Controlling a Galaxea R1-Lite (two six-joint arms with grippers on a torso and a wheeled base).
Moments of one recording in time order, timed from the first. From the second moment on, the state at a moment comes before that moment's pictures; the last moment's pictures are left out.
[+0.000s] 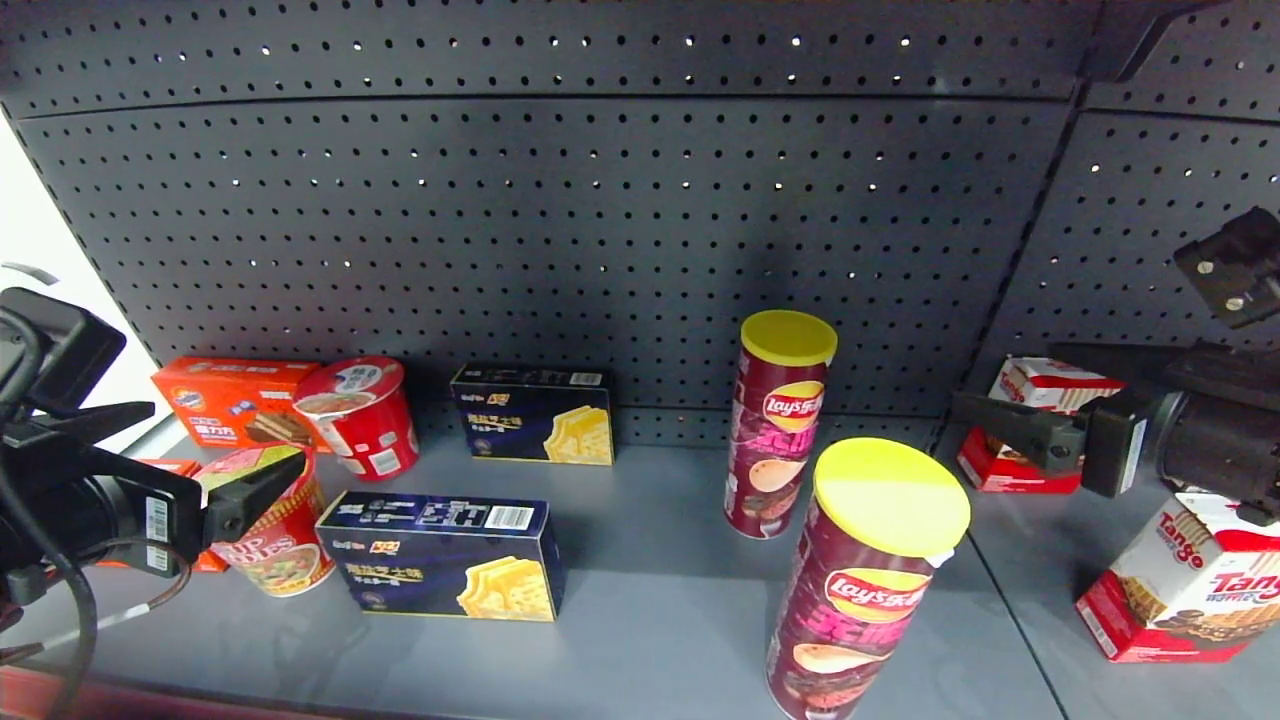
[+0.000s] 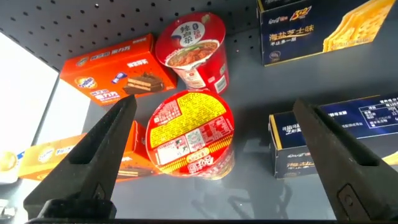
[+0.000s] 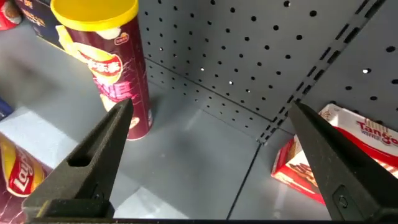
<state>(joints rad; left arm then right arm) -0.12 1.14 -0.58 -0.29 0.12 0.25 0.41 1.26 -0.73 -0.39 0.01 -0.15</state>
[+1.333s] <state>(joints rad) -0.12 1.11 -0.56 -0.30 0.01 0.25 0.44 1.29 -0.73 -0.40 0.01 -0.16</state>
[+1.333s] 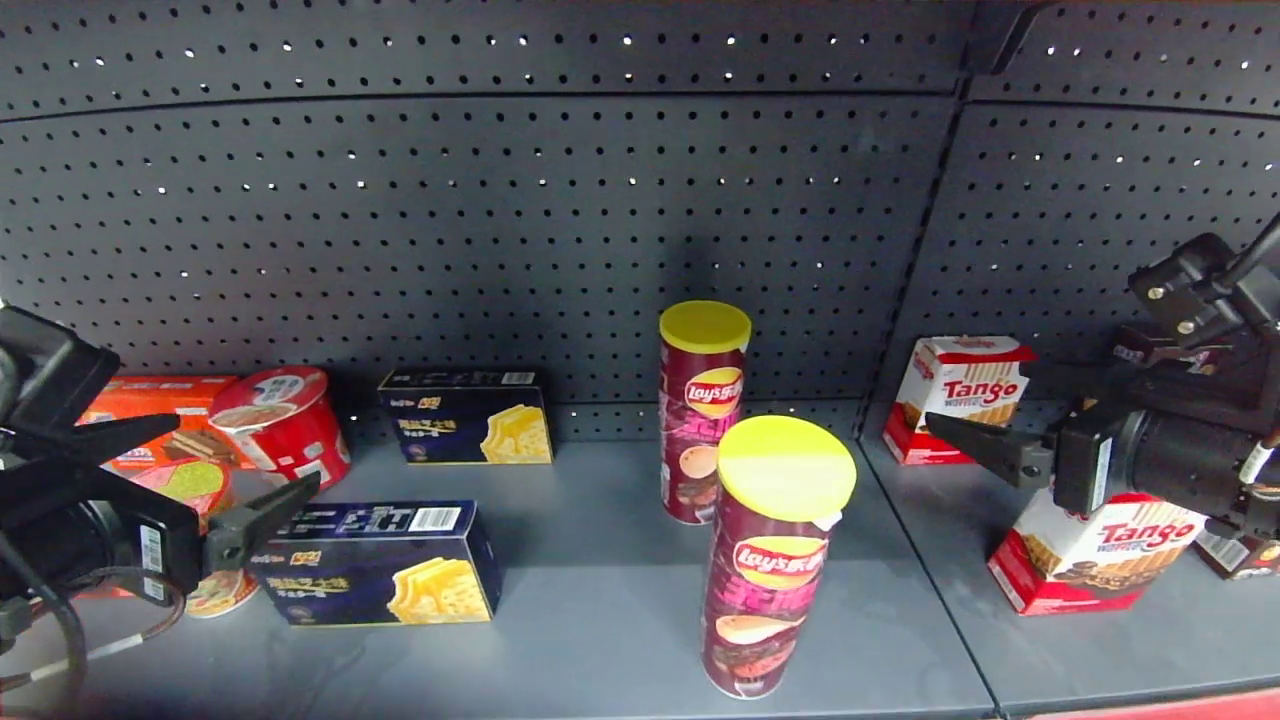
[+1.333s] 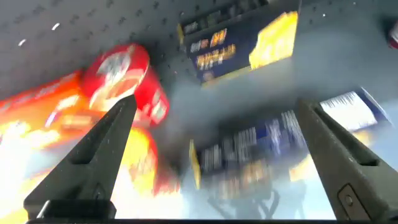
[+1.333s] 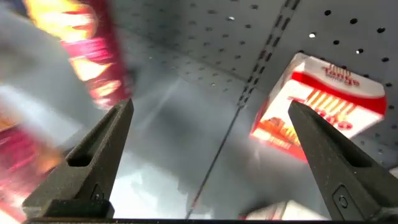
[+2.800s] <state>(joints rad) -0.12 1.11 -0.55 -0.30 0.00 0.25 0.46 1.29 -0.68 -0.41 -0.12 -0.19</state>
